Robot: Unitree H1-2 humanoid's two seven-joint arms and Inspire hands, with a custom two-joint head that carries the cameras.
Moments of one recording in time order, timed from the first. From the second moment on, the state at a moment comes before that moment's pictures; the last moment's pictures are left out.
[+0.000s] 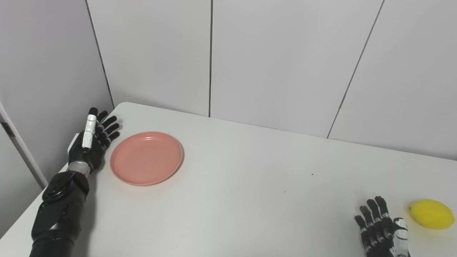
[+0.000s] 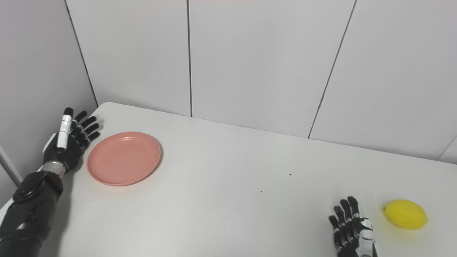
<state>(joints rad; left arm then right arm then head) -0.48 0.45 0.42 0.67 -0.44 0.02 -0.21 0.07 -0.06 -0.10 -0.12 0.38 0.02 0.18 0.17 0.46</state>
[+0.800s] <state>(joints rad) -0.47 0.44 0.41 0.67 -0.46 0.00 -0.27 0.08 -0.06 -0.10 -0.12 0.37 0.02 0.17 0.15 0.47</state>
